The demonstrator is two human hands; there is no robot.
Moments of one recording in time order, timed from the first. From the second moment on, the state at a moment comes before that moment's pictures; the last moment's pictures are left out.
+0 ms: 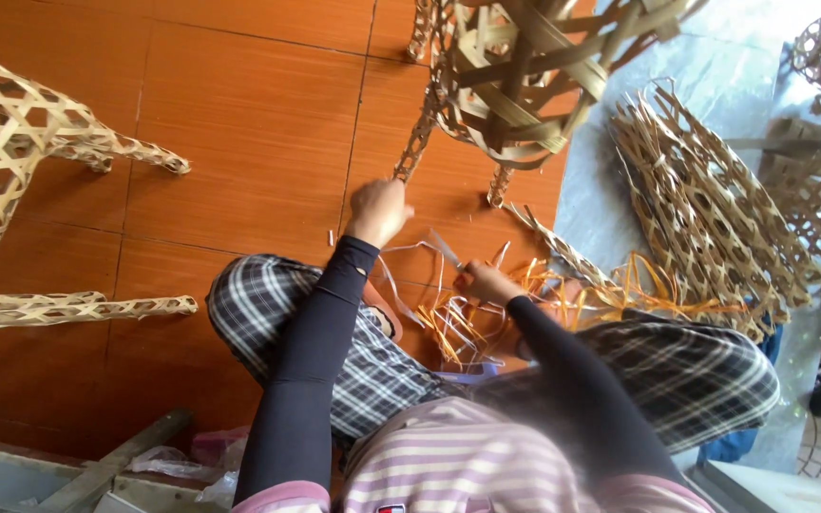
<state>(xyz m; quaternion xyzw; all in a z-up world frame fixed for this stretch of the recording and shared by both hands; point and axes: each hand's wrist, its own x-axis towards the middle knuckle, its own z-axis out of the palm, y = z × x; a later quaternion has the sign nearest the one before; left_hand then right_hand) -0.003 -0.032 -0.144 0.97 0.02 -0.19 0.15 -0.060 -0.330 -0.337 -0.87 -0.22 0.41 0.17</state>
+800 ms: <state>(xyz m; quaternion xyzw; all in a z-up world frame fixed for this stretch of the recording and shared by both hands) 0.022 -0.086 -0.175 0.44 0.03 0.06 0.90 0.016 -0.212 -0.194 -0.90 -0.14 -0.02 0.41</state>
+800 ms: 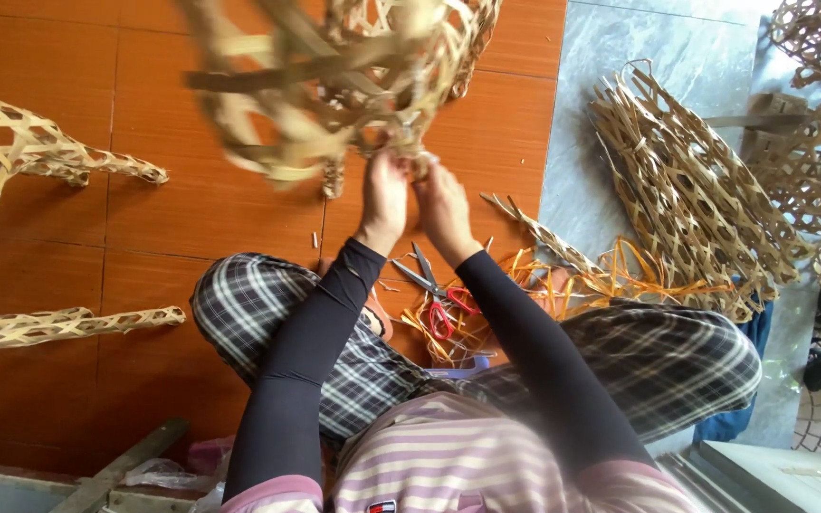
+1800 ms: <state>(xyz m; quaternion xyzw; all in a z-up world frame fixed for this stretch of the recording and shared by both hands) -0.020 -0.017 -0.087 0.38 0.18 -0.02 0.91 0.101 -0.386 -0.234 -0.89 0.07 0.03 0.45</state>
